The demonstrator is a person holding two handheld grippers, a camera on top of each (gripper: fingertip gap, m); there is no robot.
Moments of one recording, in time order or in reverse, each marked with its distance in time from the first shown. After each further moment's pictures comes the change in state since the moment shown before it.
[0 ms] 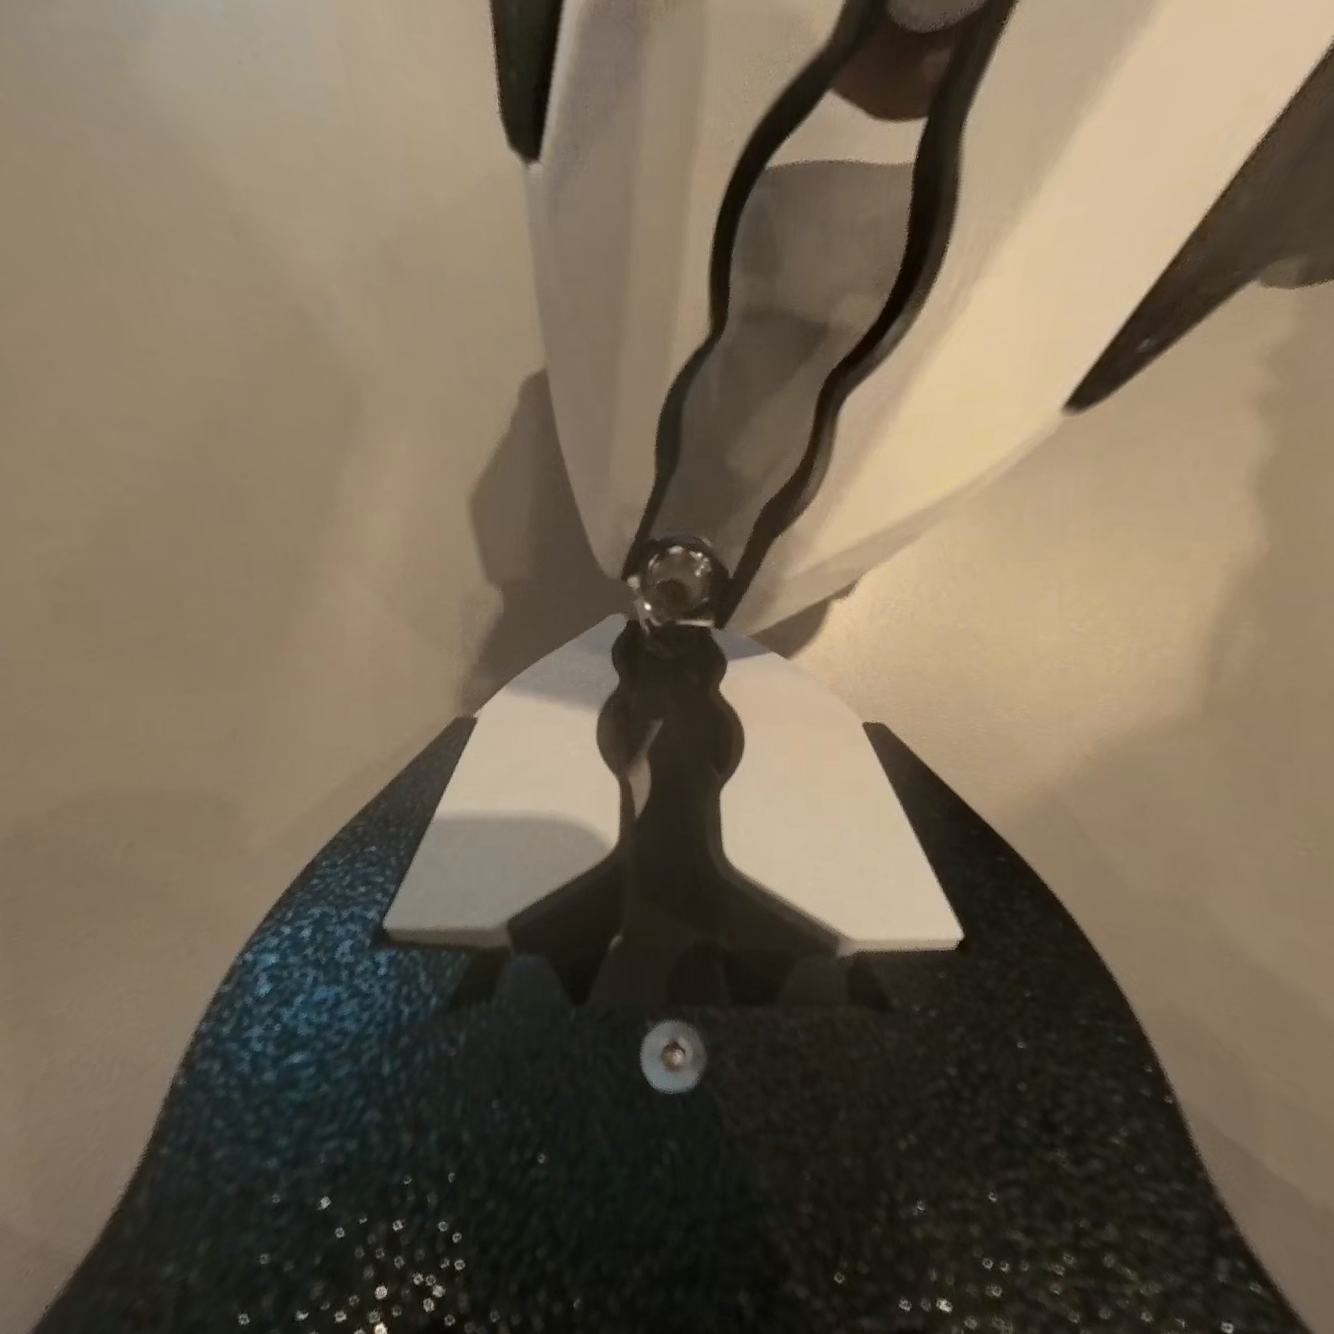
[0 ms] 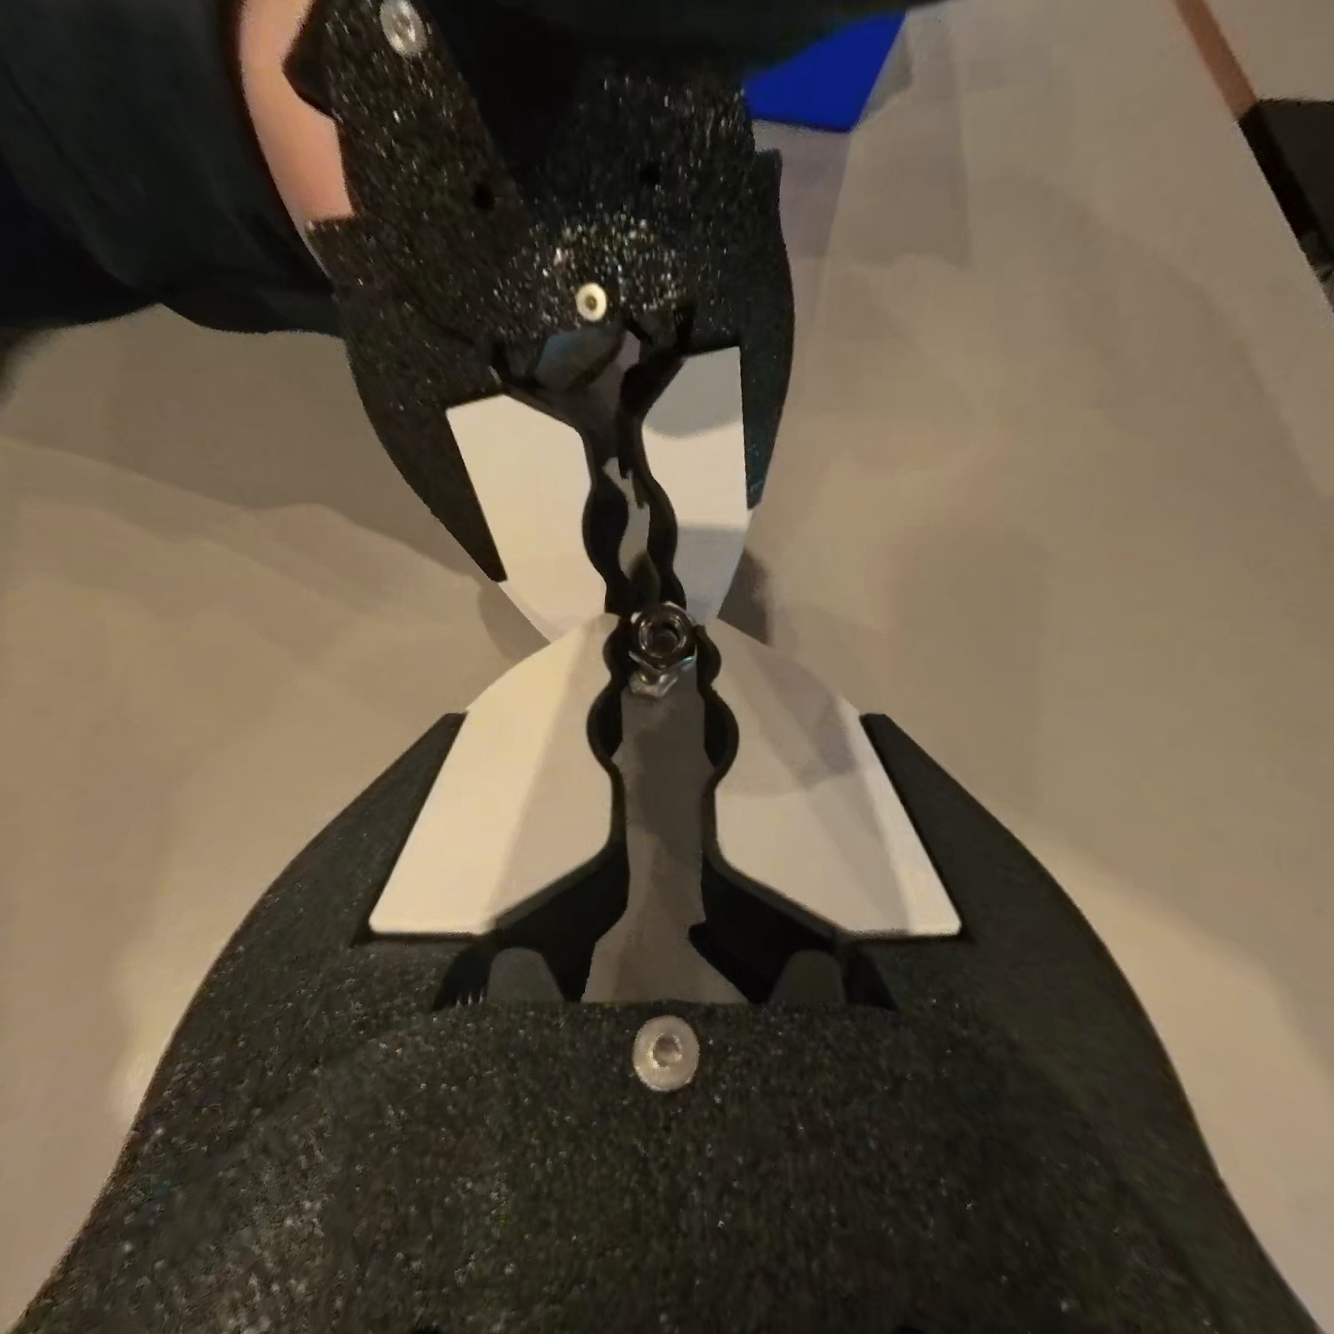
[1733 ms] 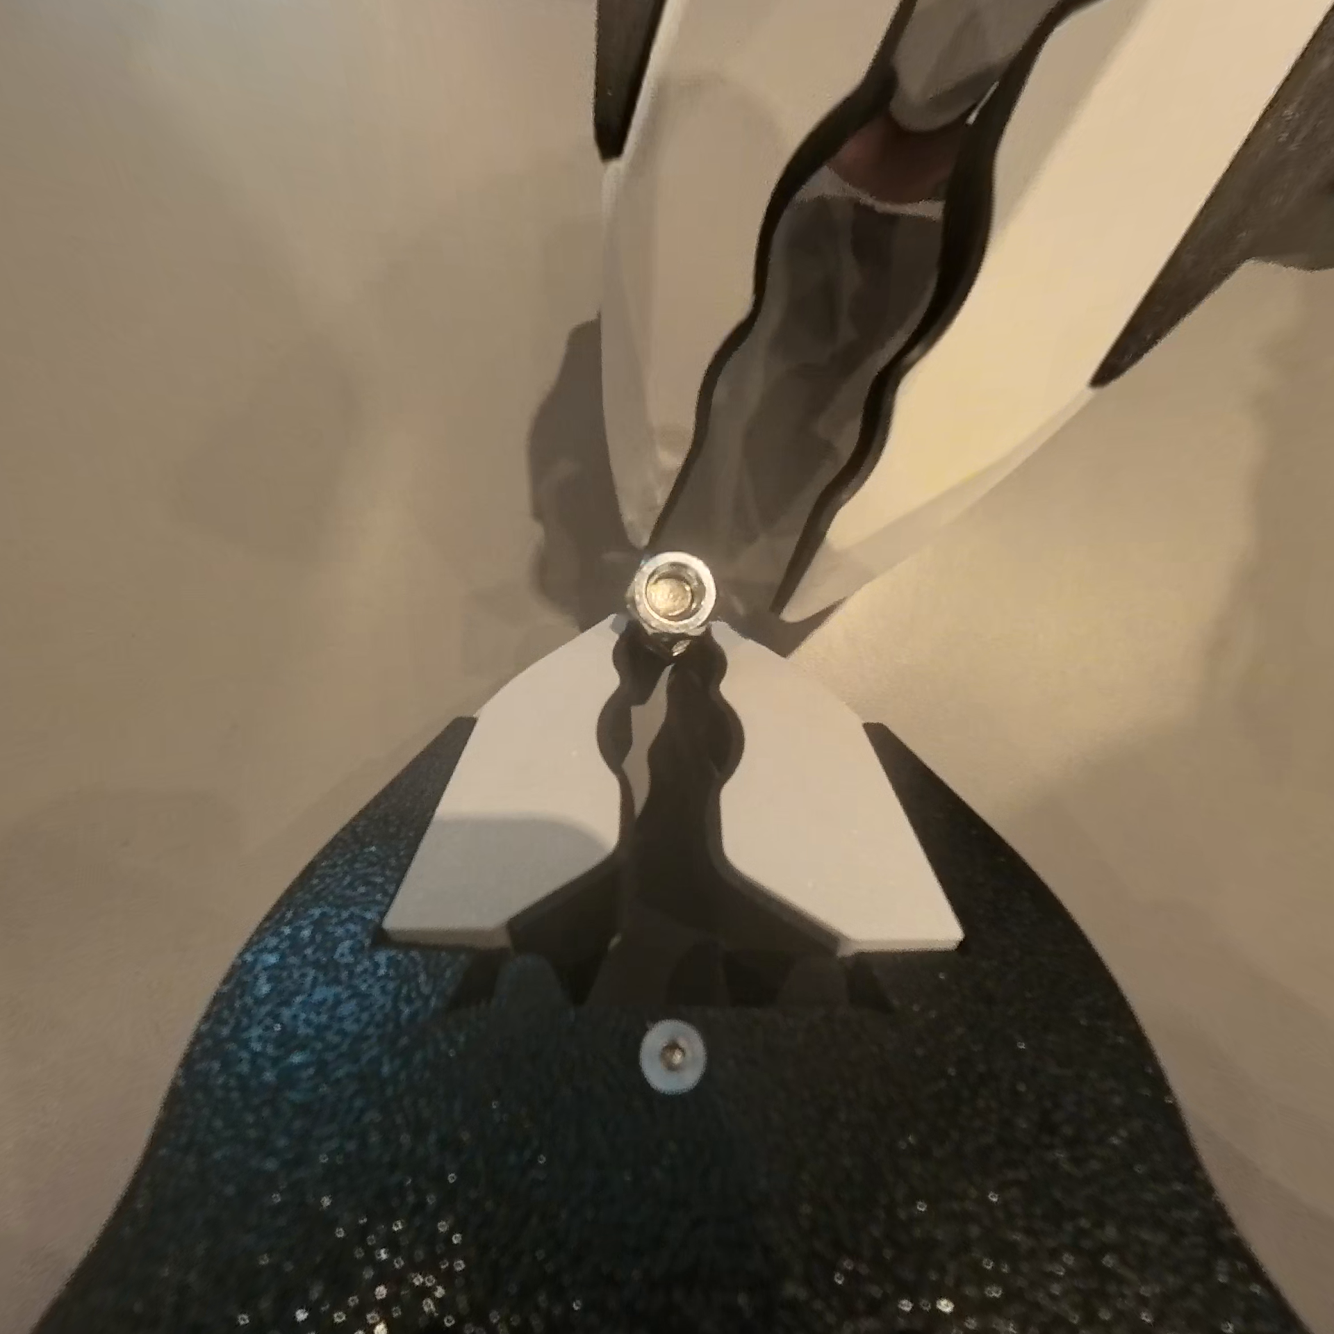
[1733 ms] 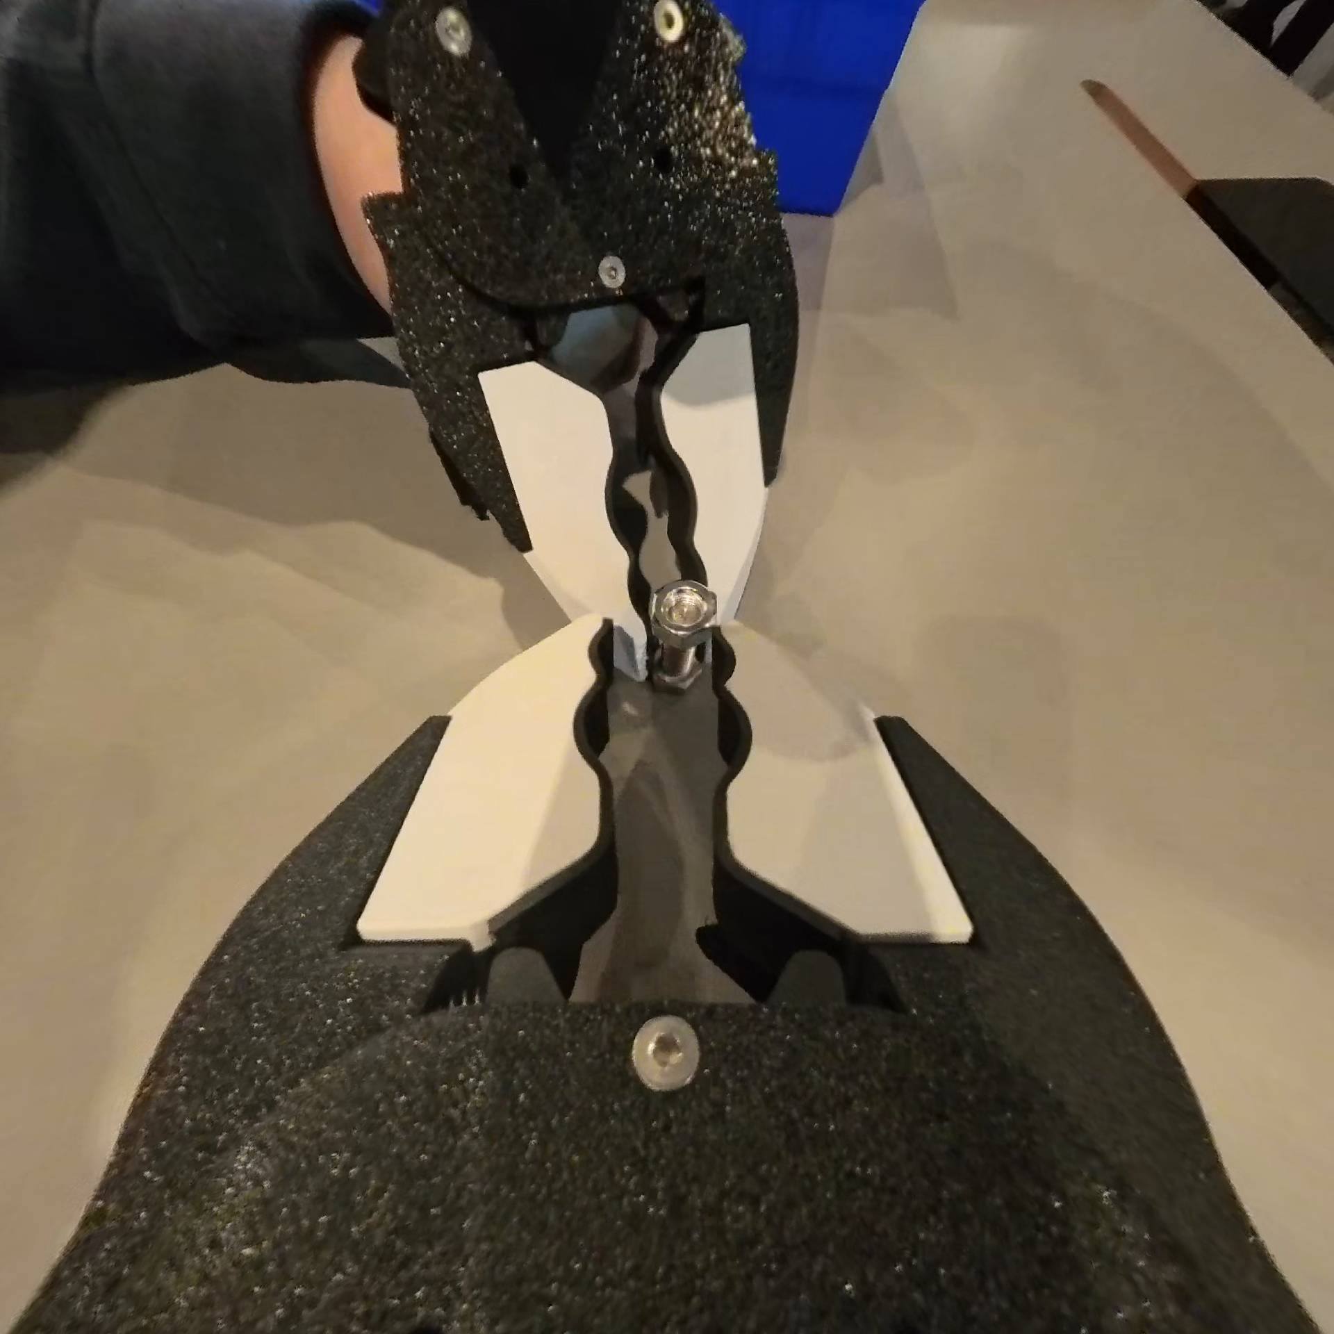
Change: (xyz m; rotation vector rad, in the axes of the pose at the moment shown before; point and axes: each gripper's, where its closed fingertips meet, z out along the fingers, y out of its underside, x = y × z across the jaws) left arm 0.000 0.001 -0.001 0.003 0.001 -0.007; right arm -0.006 0.006 -0.002 0.171 -0.009 0.045
